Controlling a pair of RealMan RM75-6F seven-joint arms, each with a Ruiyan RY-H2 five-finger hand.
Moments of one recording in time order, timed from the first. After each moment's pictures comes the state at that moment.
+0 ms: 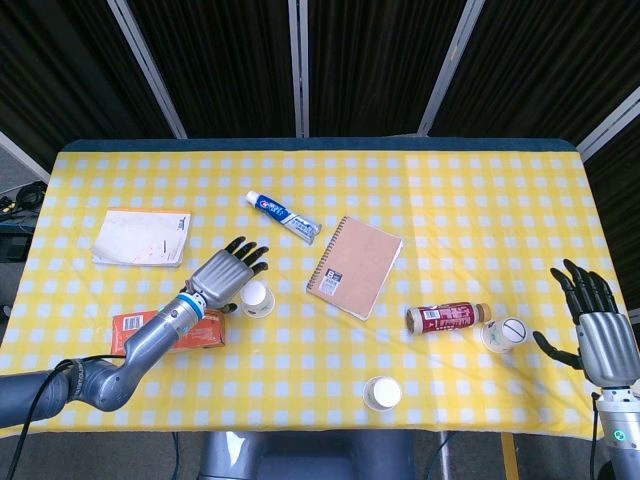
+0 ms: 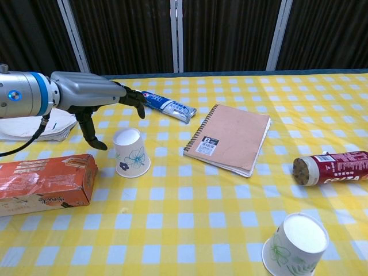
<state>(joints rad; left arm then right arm) -0.94 -1.36 -0.11 -1.62 0.95 0.72 0.63 0.13 -1.15 0.10 -1.49 -1.54 1.52 0.20</state>
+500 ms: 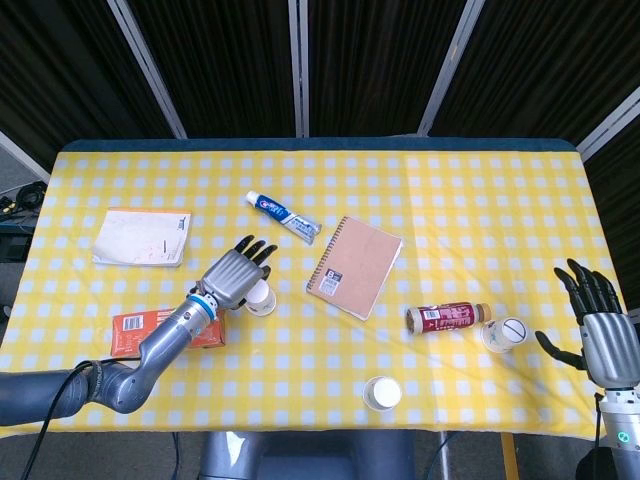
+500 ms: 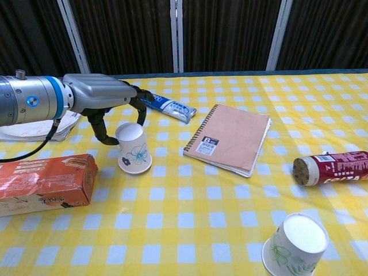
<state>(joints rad) -0.97 -1.42 -0.08 -1.61 0.91 0.82 0.66 0.12 -1.14 0.10 -1.50 -1.54 1.53 0.21</state>
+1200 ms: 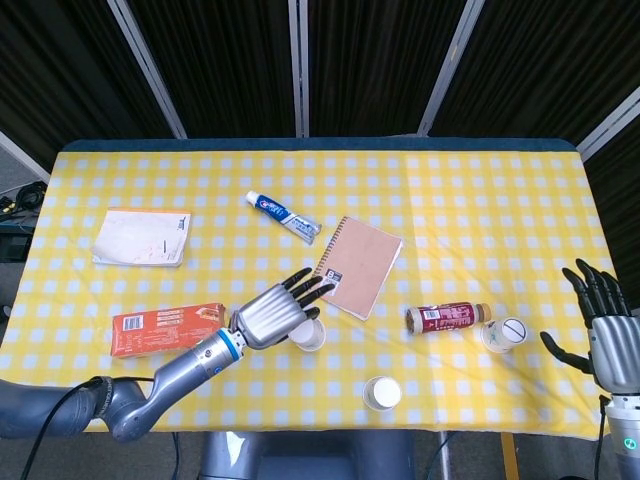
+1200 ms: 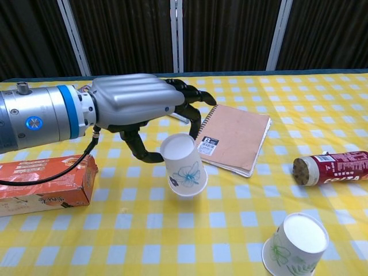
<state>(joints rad) -0.95 -1.47 -0.04 -1.71 1.34 0.90 0.50 0.10 -1.13 0.11 -1.52 -1.56 1.58 0.21</state>
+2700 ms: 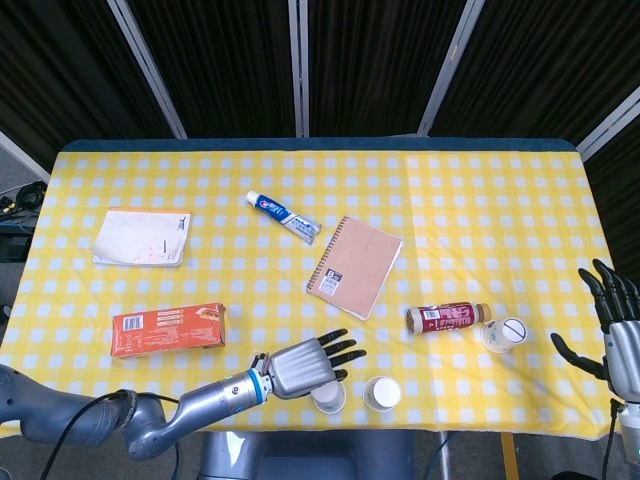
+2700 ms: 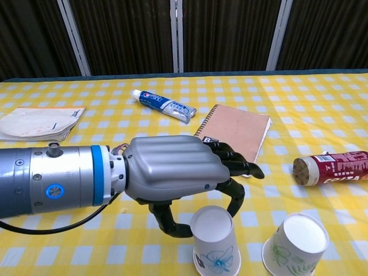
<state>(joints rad) -0.98 -1.58 0.00 -1.72 1.43 0.78 0.47 0.07 -1.10 0.11 -1.55 -1.58 1.63 0.24</state>
